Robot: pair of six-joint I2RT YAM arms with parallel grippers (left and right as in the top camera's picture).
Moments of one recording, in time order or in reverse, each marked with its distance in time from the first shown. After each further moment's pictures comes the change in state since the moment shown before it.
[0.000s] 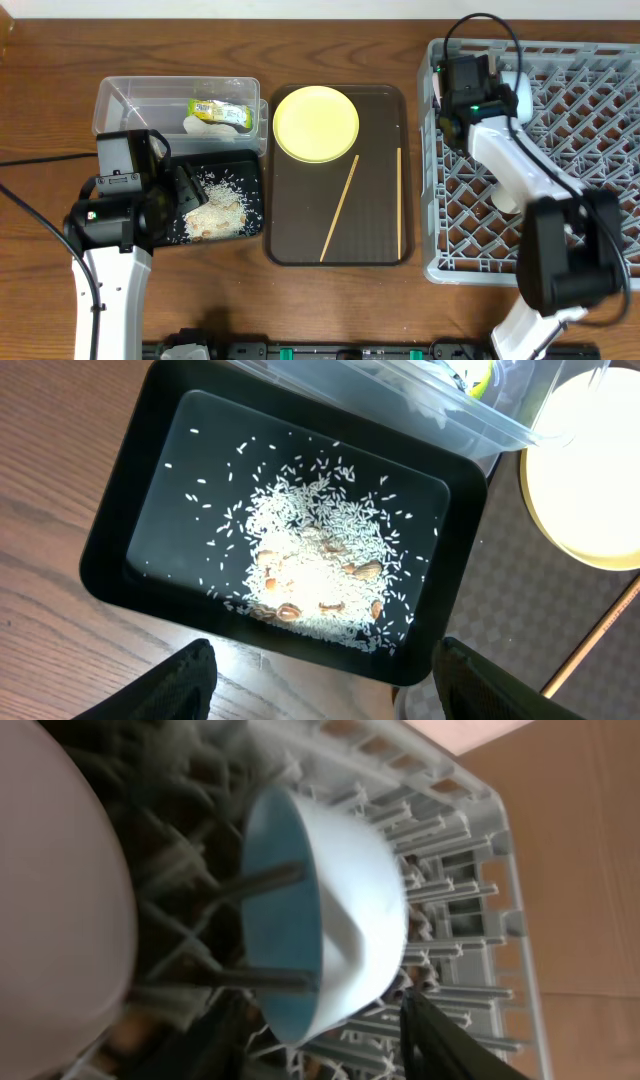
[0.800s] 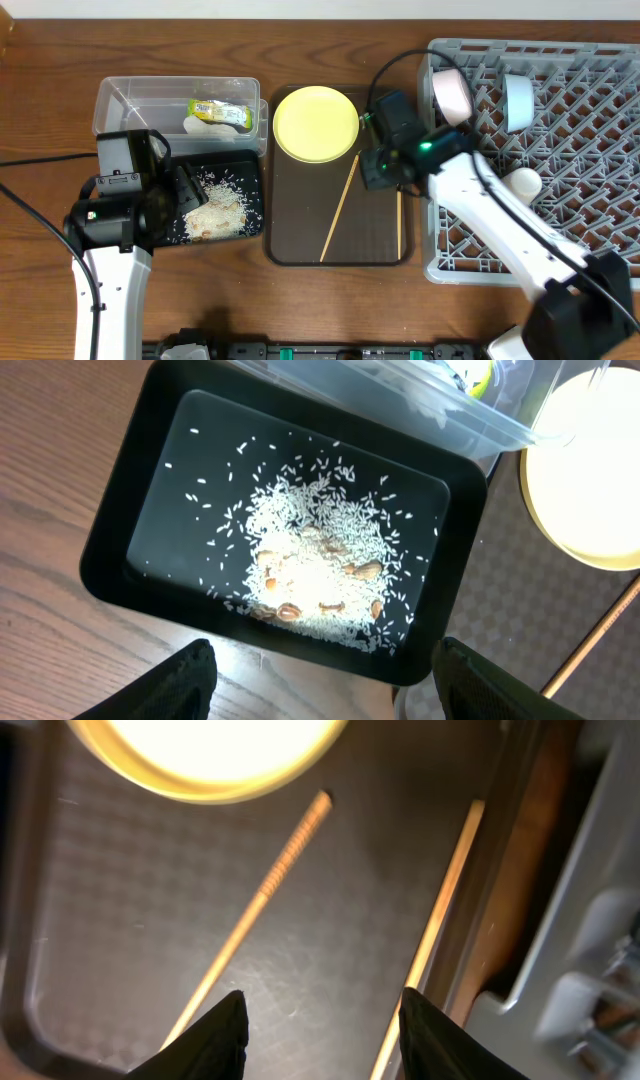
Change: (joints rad) left arm 0.000 0.000 0.000 0.000 0.001 0.000; right arm 0.367 -0.136 0.009 -0.438 -0.738 0.507
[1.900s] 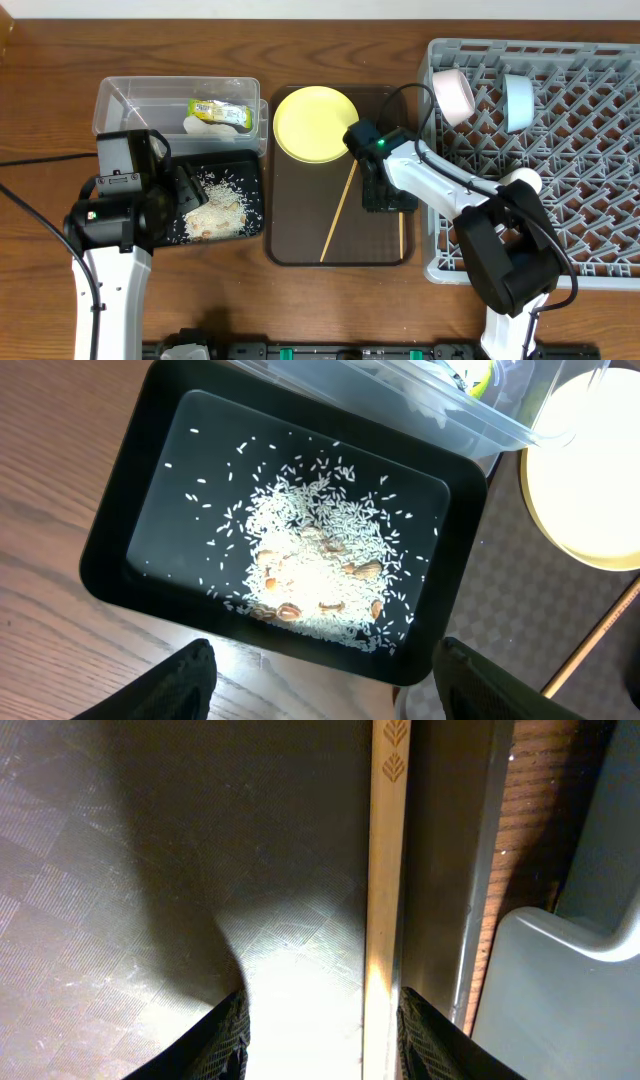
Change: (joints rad) left arm 0.000 0.000 0.000 0.000 -0.001 0.000; right arm -0.002 0.297 -0.002 -0.119 0.094 0.310
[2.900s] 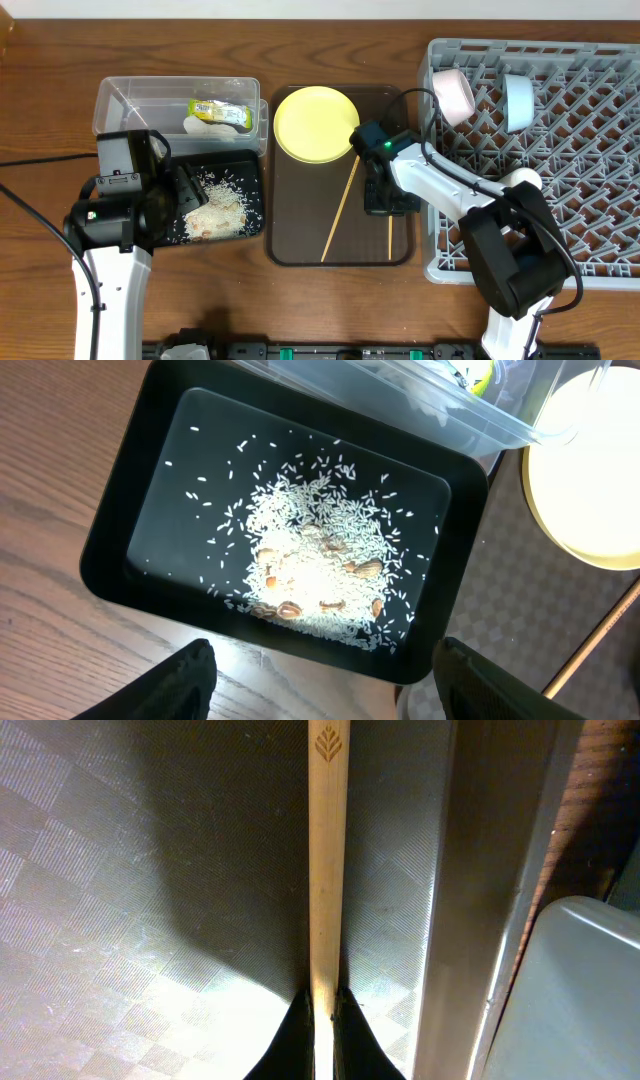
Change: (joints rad) left arm 0.000 0.000 0.000 -0.003 0.000 0.000; right arm -0.015 -0.021 -0.045 0.034 -0.084 -0.042
